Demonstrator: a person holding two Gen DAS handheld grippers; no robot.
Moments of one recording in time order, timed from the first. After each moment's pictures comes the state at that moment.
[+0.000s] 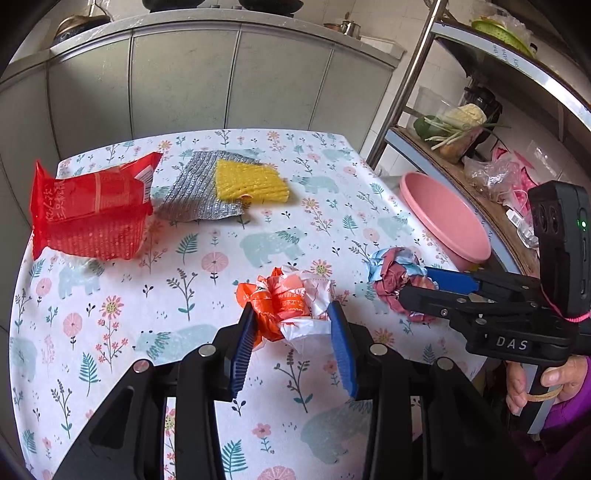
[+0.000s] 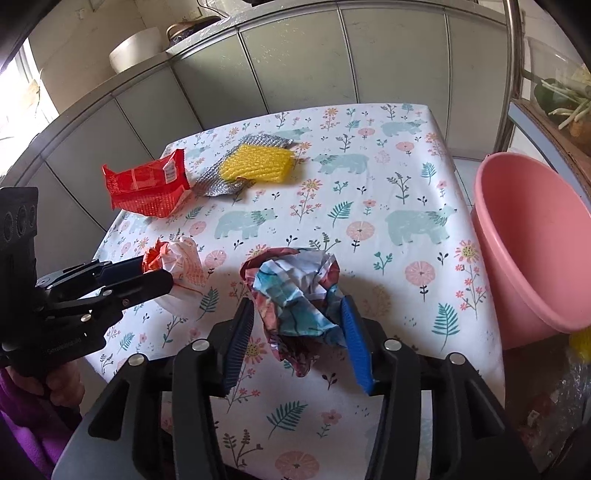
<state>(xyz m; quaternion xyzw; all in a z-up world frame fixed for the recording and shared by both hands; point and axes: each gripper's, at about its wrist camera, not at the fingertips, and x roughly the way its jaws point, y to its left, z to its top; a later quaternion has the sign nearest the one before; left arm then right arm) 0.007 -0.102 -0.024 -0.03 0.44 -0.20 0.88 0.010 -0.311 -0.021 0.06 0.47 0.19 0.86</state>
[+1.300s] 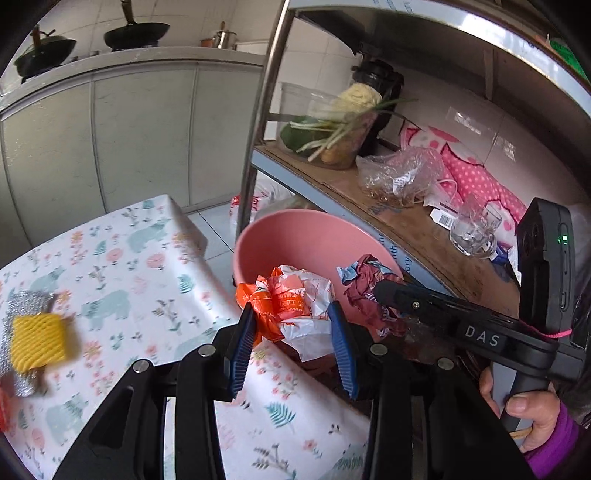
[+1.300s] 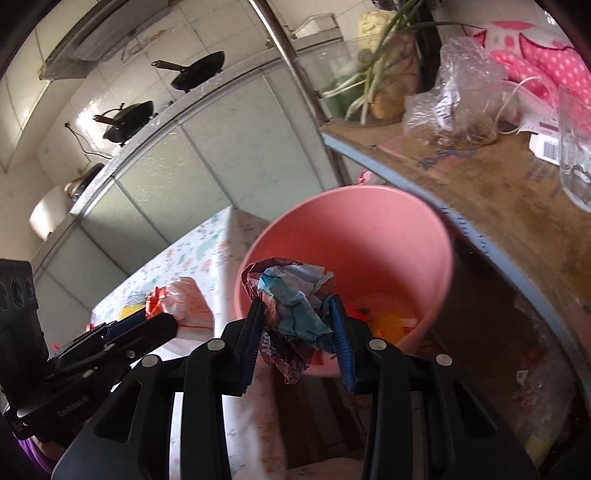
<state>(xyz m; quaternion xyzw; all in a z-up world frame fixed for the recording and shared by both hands) 0.069 -0.327 0.007 0.03 0.38 -0.36 0.85 0.010 -0.514 -0.010 0.24 0.35 -0.02 0.90</state>
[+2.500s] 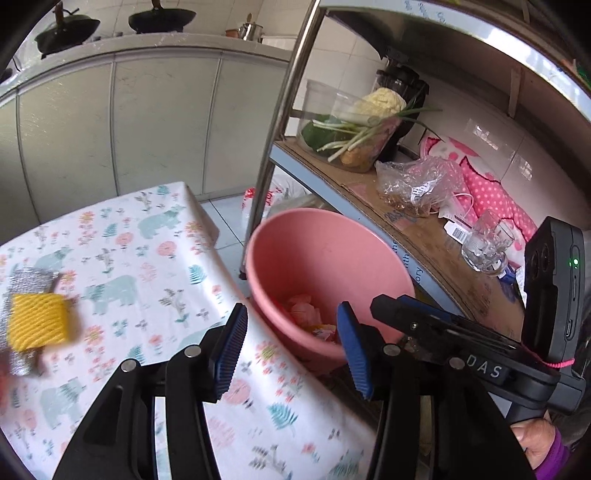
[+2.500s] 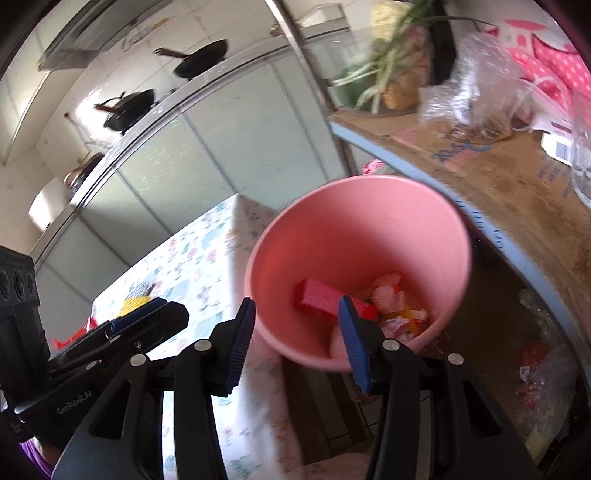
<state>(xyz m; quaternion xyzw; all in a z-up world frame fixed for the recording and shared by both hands) 0.072 -0.309 0.012 0.00 0.39 -0.33 0.86 0.014 -0.494 -0.006 0.24 0.37 0.00 0.90</state>
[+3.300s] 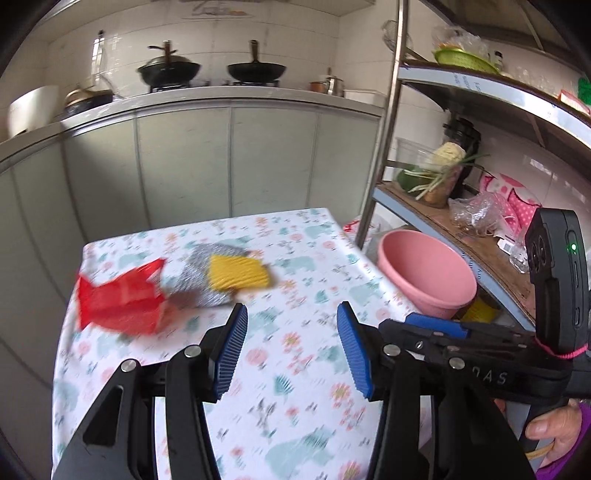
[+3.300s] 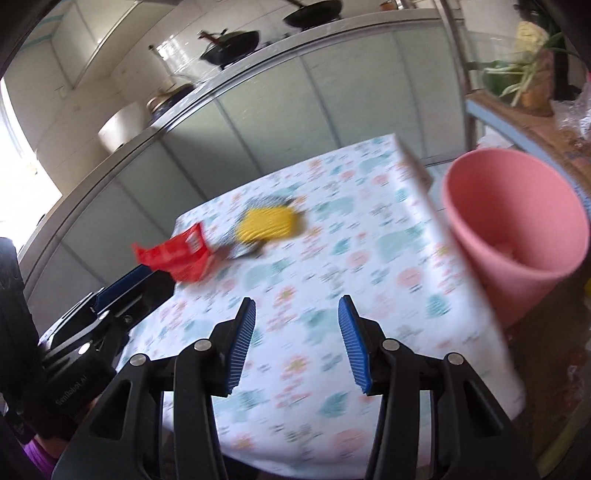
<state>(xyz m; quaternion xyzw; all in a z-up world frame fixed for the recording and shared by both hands) -0.035 -0.131 0.051 0.01 0.31 -0.17 0.93 -0.030 -0.322 0.020 0.18 0.41 0.16 0.88</state>
